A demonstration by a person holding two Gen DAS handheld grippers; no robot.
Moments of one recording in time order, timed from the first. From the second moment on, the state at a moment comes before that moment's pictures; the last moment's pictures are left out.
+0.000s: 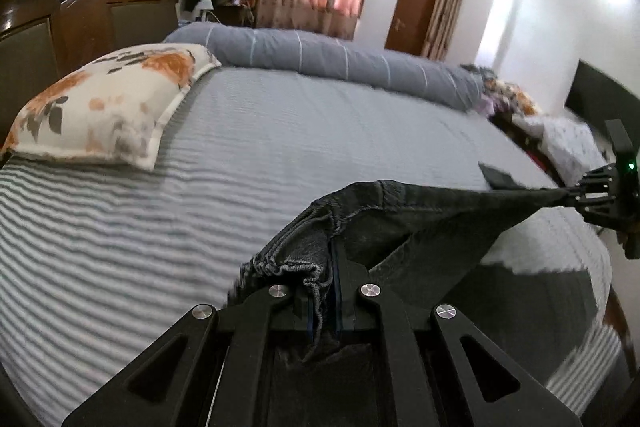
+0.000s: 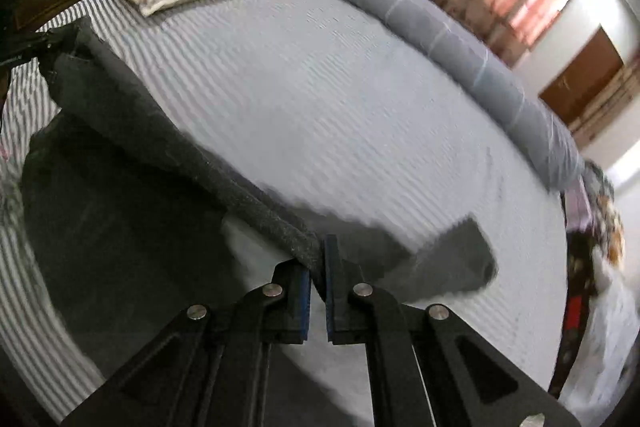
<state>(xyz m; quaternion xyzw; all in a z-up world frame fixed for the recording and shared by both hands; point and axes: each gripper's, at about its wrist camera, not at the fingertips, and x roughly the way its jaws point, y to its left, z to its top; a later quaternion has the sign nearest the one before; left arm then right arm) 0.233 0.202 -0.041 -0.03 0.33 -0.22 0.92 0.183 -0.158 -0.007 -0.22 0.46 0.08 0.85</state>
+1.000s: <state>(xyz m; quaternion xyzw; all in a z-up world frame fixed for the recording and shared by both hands) 0.103 0.239 -0.085 -0.35 0.49 -0.13 0.79 0.032 -0.177 -0.086 -0.01 0.51 0.04 0.86</state>
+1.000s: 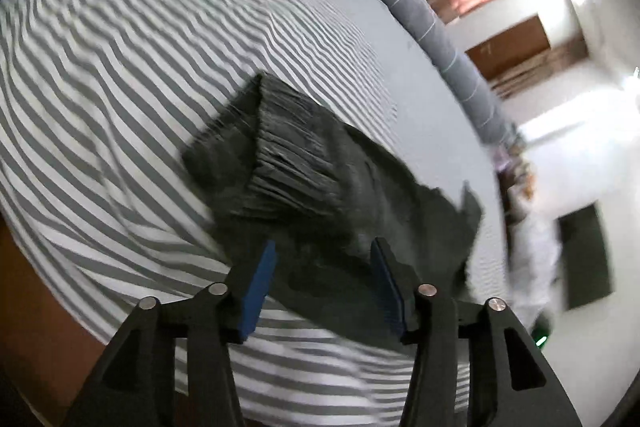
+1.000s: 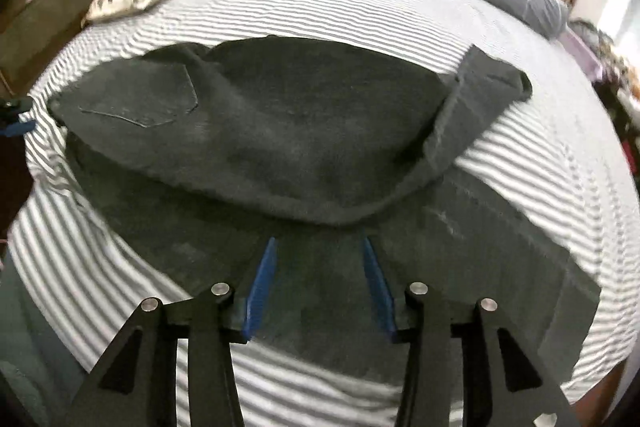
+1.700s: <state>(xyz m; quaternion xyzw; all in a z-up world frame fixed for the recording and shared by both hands) 0.146 0.233 -0.119 -0.45 0.48 -0.06 0.75 0.106 -0.251 -0.123 0.27 0.56 -0.10 0.77</state>
